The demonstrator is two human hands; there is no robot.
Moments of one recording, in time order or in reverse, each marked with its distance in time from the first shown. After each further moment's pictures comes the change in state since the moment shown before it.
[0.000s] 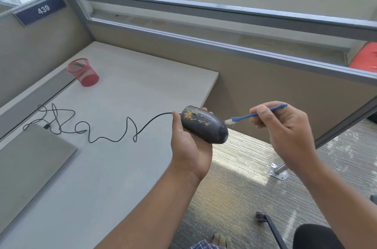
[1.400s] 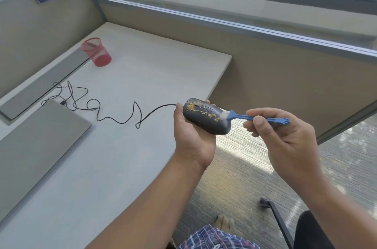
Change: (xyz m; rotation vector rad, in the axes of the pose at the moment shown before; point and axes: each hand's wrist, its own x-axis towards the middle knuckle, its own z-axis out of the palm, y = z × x) left_hand -0.018 0.001 -0.026 -0.063 0.042 0.001; right_hand -0.068 -0.016 0.024 0.091 -0.085 0.029
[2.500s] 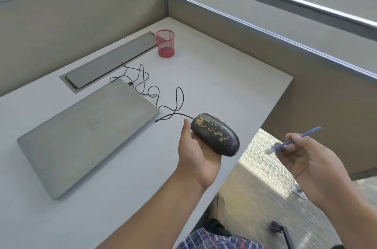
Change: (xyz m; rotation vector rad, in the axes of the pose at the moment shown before) left_hand -0.050 0.167 -0.135 -0.136 0.052 -0.064; right_hand -0.018 -0.006 0.146 0.380 0.065 0.579
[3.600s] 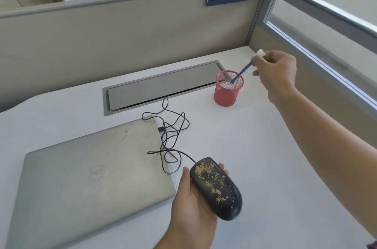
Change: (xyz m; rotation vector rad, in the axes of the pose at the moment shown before) left_hand 0.175 0.108 0.018 -0.246 0.330 0.239; right_hand 0.399 -0.040 0.402 -0.728 -0.314 -0.535
